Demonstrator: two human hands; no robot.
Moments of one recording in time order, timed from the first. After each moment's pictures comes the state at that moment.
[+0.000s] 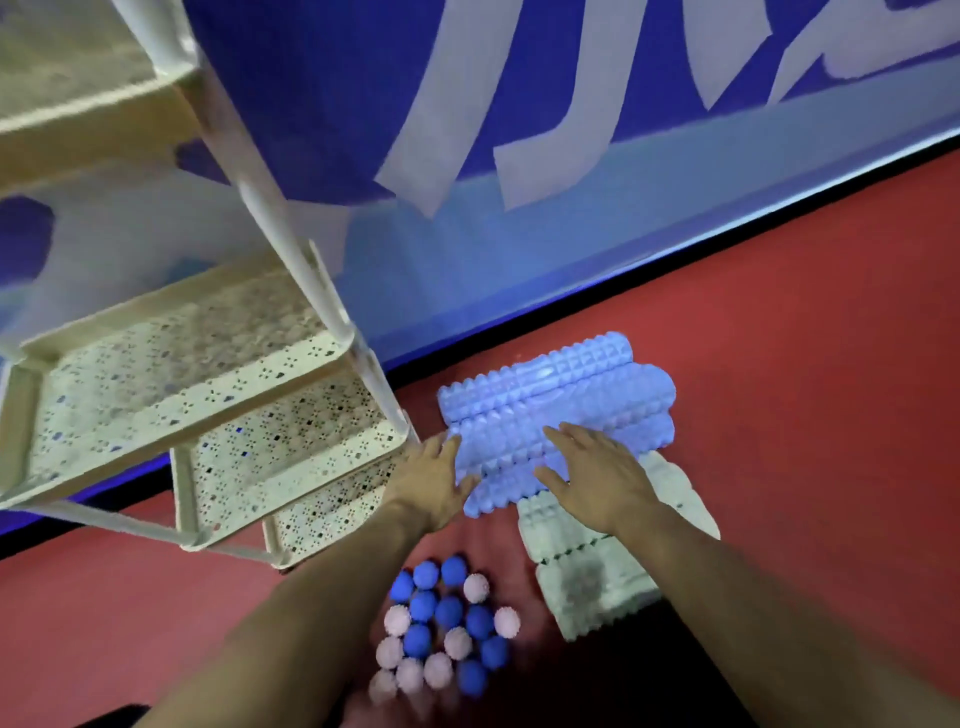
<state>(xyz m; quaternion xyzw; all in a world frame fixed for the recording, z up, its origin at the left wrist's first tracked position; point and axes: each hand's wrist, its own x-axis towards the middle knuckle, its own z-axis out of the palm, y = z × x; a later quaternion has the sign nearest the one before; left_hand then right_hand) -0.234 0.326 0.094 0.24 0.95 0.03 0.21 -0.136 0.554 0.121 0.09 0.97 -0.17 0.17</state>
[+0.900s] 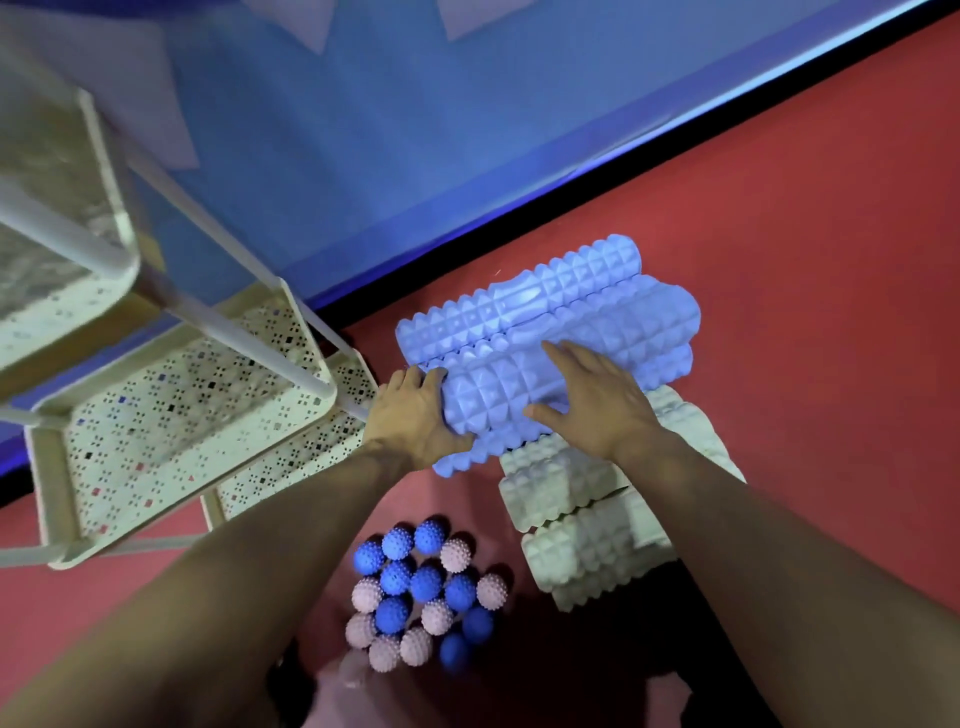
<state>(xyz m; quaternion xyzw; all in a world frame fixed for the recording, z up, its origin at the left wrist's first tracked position) -0.287 0.376 -0.006 0.25 0.95 0.02 0.18 -0.187 0.606 0.022 0.12 0.95 -0.25 0.15</state>
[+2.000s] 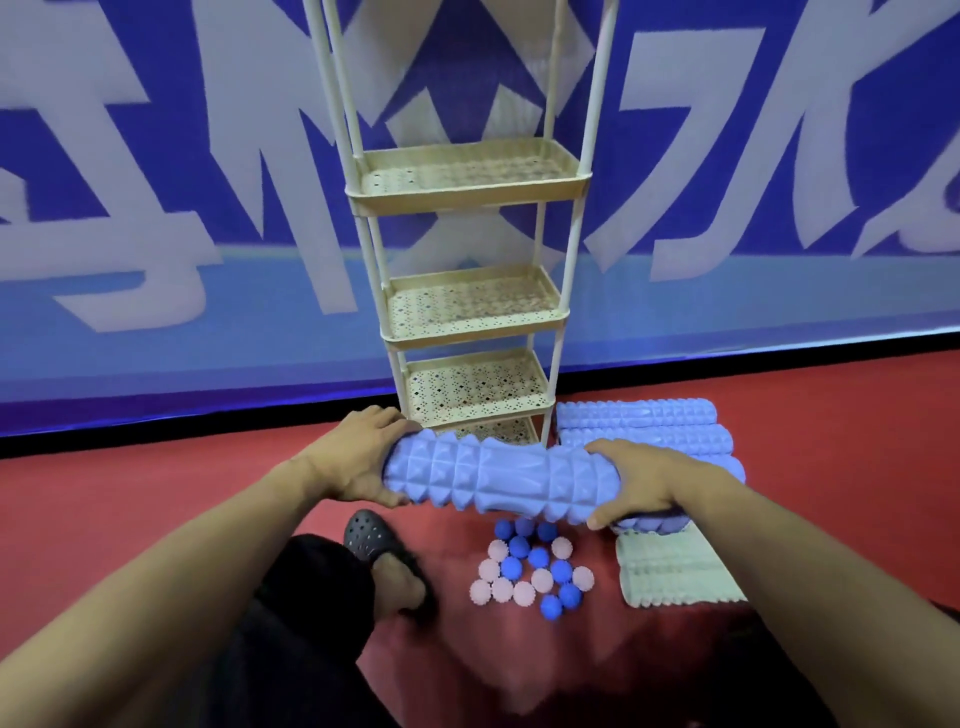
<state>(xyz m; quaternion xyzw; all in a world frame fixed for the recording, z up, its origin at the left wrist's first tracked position) -0.059 -0.016 0.287 0.33 0.94 0.00 0.02 -0.002 0.380 0.300 -0.07 0.96 -0.09 0.25</state>
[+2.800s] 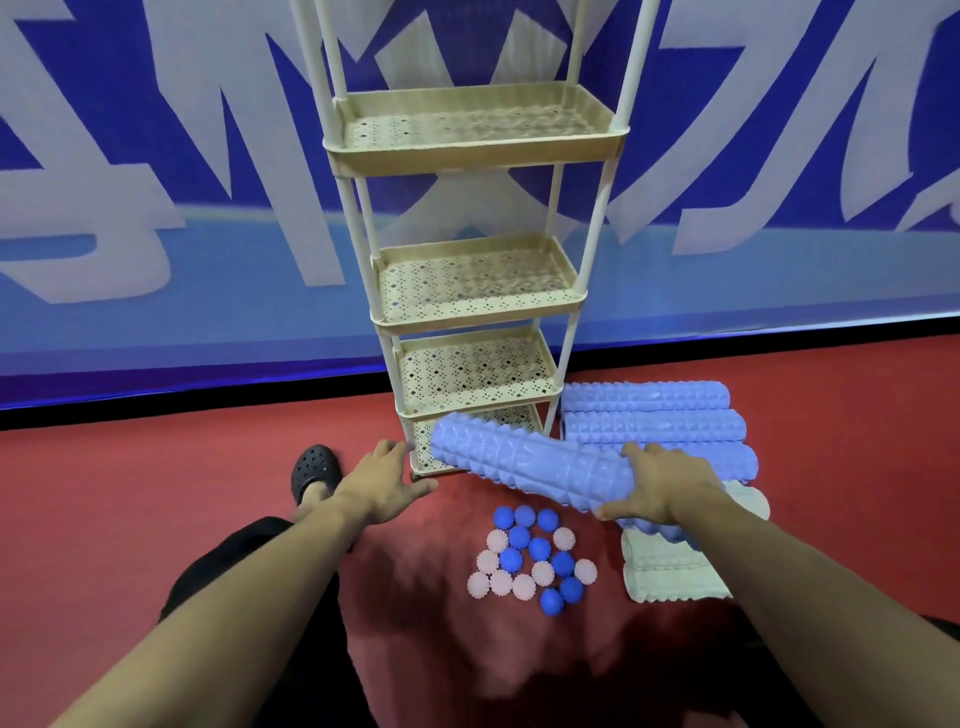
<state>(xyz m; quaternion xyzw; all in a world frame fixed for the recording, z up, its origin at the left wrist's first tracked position) -0.081 0.012 0.189 0.04 0.96 0.20 0.20 -0.043 0.386 0.240 0.05 0.97 0.03 0.24</state>
